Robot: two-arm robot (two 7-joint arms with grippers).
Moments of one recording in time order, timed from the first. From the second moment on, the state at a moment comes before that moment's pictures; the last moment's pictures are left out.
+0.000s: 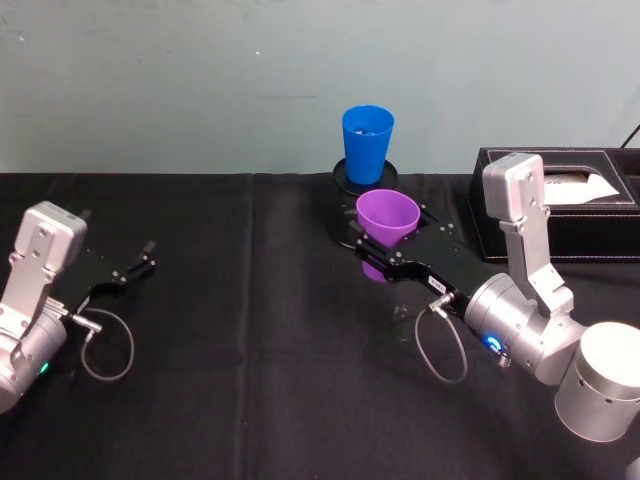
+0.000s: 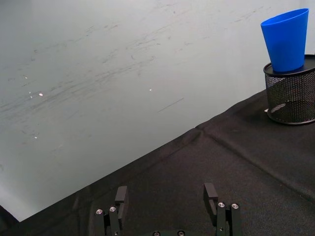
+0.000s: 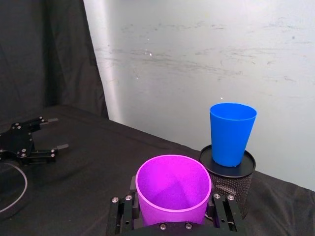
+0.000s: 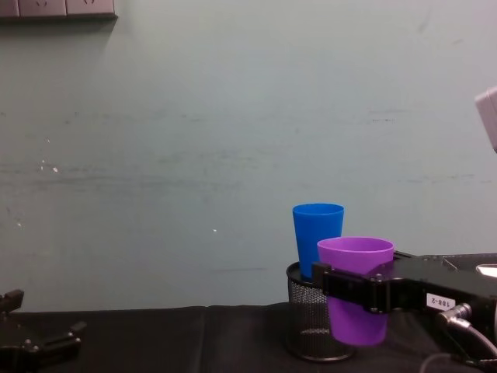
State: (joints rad) left arm -0.20 0.60 0.45 -1.41 -0.25 -0.12 0.03; right arm 0.19 0.32 -0.34 -1.57 0.30 0.09 0.31
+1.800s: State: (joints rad) left arm -0.20 0.60 0.45 -1.41 -0.25 -0.12 0.03; right arm 0.19 0.32 -0.34 -1.57 0.30 0.09 0.31
